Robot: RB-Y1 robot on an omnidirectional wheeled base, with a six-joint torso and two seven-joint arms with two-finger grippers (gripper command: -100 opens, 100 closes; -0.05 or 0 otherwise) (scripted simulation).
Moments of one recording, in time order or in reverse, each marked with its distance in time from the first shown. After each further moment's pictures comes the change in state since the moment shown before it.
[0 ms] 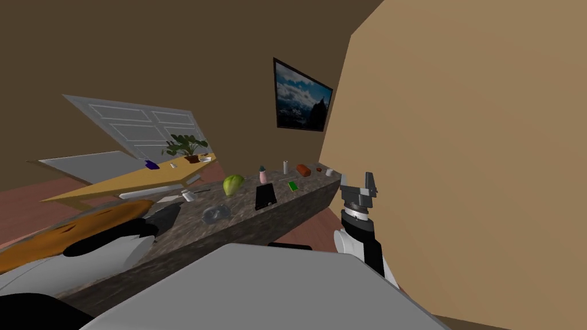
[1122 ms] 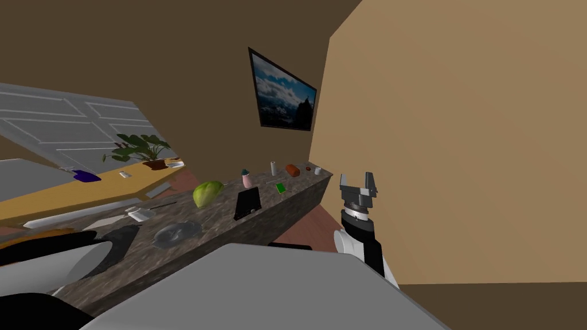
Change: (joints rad) left arm 0.026 0.059 0.159 0.078 0.101 0.328 0.044; right arm 0.000 0.000 0.000 0.000 0.000 0.000 0.000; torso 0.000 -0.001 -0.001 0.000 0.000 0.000
